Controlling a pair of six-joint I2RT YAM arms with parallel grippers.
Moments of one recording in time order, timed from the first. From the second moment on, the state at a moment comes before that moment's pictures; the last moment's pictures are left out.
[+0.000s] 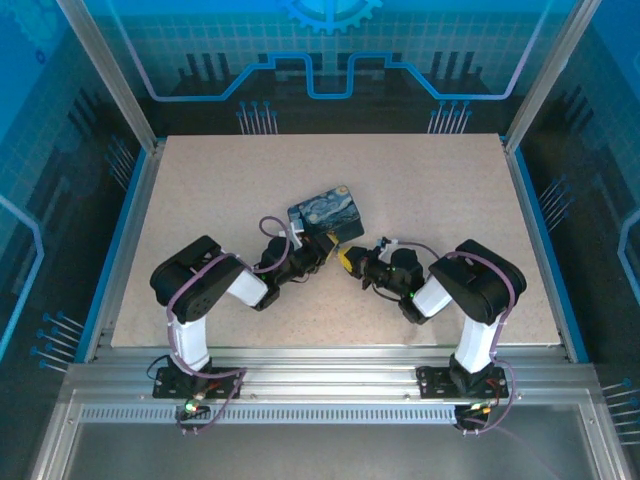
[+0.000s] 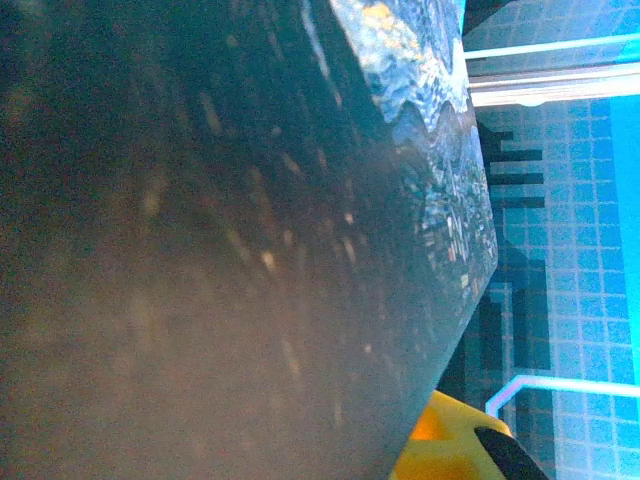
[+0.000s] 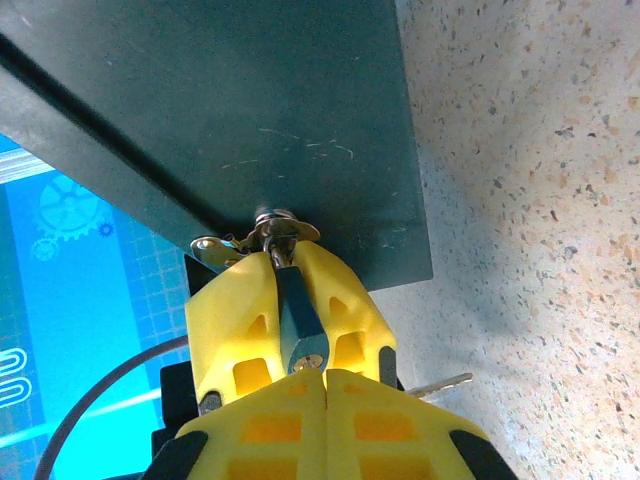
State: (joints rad) left arm -0.62 1.89 0.57 1.12 0.19 -1.42; right arm 0.57 1.82 0.37 1.28 -0.33 1.71
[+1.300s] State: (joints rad) left arm -0.62 1.70 0.57 0.74 0.29 -1.32; right arm 0.55 1.09 0.57 -0.20 -0.25 0.94
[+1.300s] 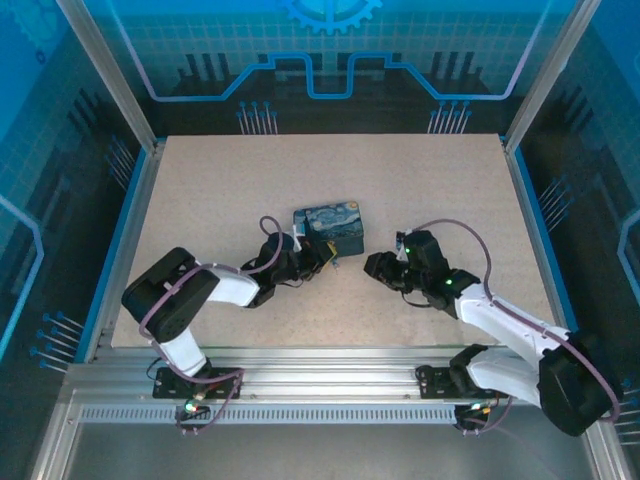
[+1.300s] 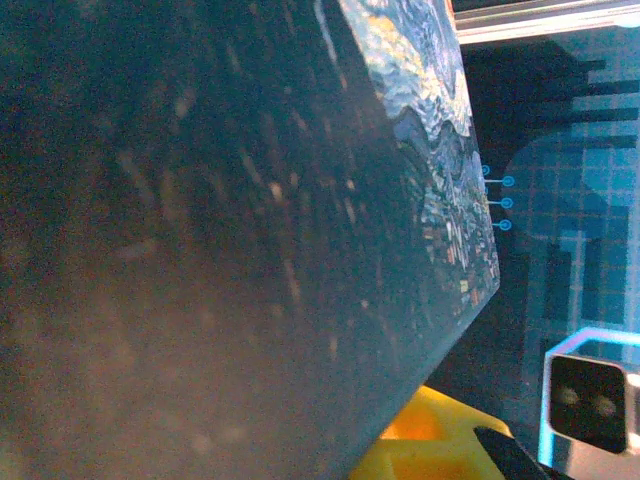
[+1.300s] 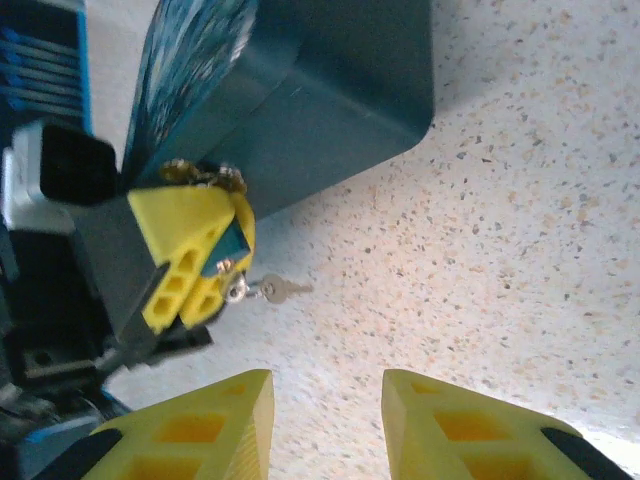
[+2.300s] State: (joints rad) left arm -0.62 1.63 0.61 0.54 0.29 -1.29; right arm 0.84 1.42 0.89 -0.36 0.04 0.45
